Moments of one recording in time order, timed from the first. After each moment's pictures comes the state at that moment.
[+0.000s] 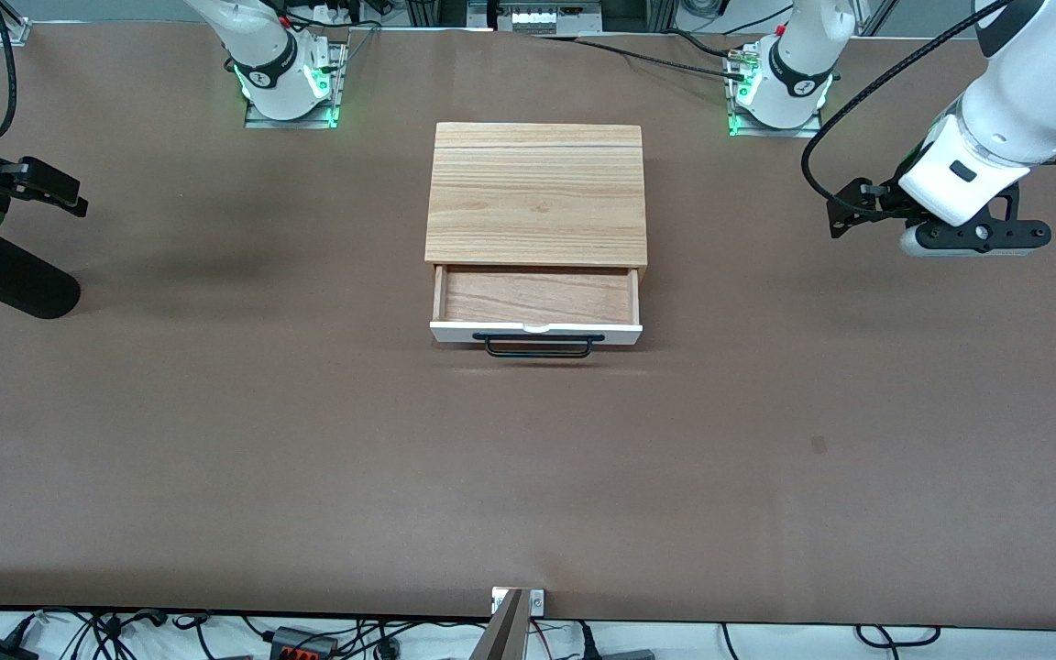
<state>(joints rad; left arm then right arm) -0.03 -0.04 -0.15 -1.74 -0.02 1.66 -0.21 -0.06 -0.04 -0.02 -1.70 -0.02 1.57 -0.04</state>
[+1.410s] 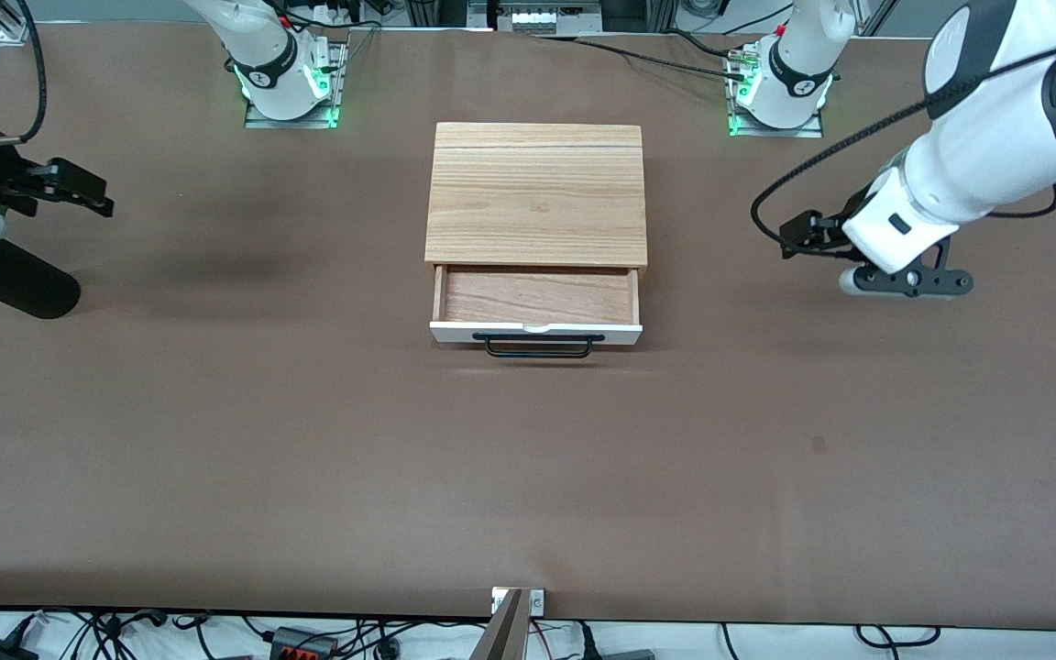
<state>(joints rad) -0.06 0.13 -0.16 -1.65 -0.11 1.66 -0.21 -0.01 -0.03 -0.01 -1.70 0.02 1.56 -0.03</state>
